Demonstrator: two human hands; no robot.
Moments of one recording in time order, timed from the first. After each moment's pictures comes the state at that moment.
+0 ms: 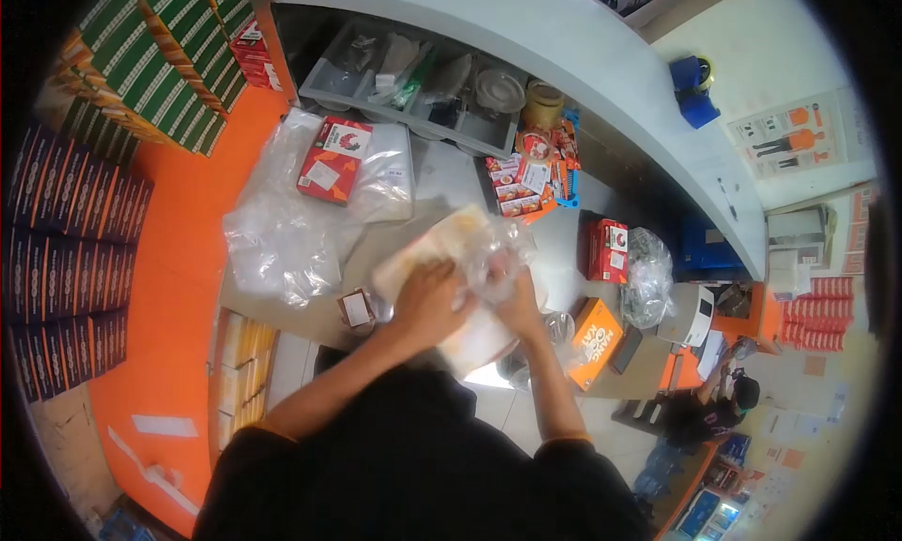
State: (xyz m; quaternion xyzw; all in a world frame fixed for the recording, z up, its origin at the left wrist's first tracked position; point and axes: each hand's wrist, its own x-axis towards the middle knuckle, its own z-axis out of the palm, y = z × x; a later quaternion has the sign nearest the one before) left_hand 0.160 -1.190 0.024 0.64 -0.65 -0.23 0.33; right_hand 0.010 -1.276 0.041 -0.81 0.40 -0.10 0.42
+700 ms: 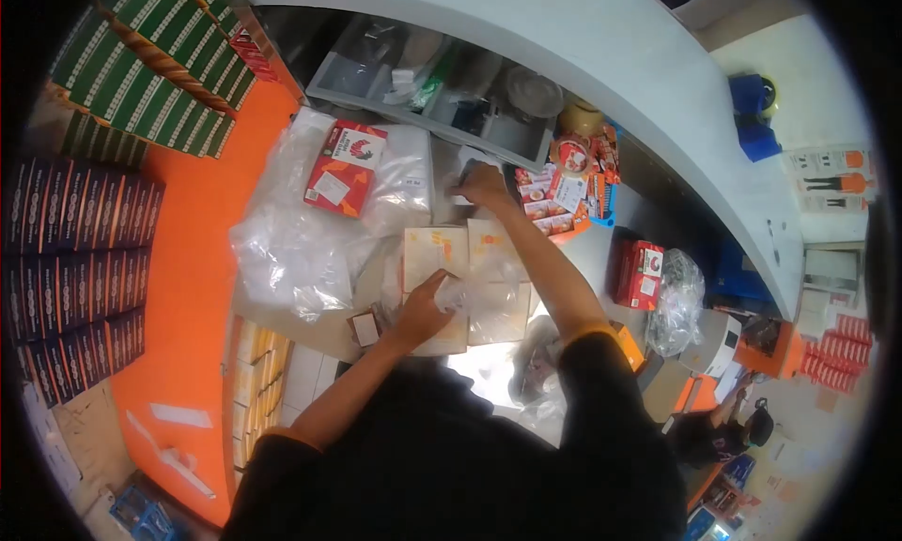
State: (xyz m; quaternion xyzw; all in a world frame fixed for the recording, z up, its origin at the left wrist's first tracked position) left_hand 0.180 -1.214 -0.088 0.63 -0.51 -0.37 0.45; right_hand 0.140 -1.495 -0.166 -0.87 0.45 0.11 0.19
